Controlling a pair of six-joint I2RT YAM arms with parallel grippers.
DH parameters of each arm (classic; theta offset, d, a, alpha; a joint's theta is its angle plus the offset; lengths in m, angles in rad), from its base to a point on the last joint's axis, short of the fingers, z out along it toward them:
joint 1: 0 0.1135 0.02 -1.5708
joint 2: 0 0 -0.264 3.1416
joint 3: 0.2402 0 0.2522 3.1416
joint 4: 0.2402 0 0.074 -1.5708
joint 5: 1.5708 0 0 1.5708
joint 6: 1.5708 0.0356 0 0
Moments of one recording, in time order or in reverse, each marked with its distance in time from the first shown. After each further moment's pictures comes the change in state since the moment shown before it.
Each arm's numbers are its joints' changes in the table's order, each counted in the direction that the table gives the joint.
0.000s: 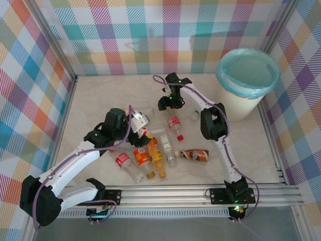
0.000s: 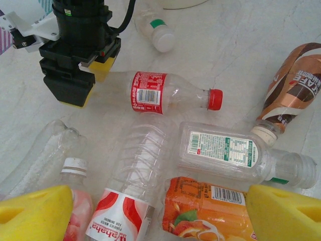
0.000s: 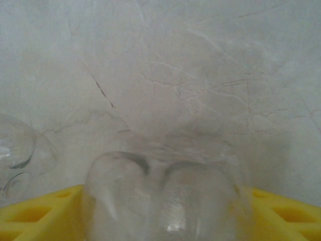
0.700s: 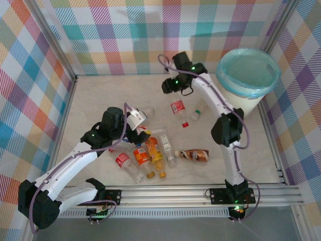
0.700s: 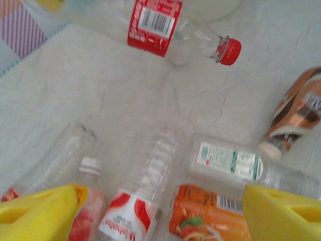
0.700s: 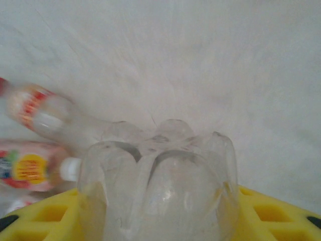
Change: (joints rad) left arm -0.014 -0.034 0.057 0.019 -0.056 -0.088; right arm -0.001 -0.333 0.051 0.037 0.073 -0.126
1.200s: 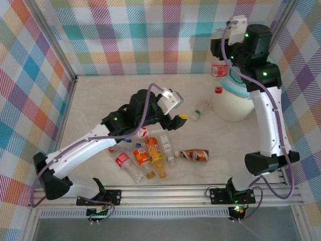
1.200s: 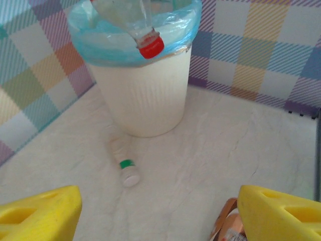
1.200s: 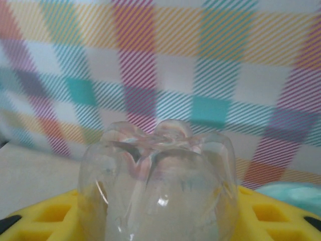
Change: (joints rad) left arm -0.386 0.354 0.587 0.024 -0.190 -0.204; right arm -0.283 -0.590 -0.197 -0.356 0.121 -0.094
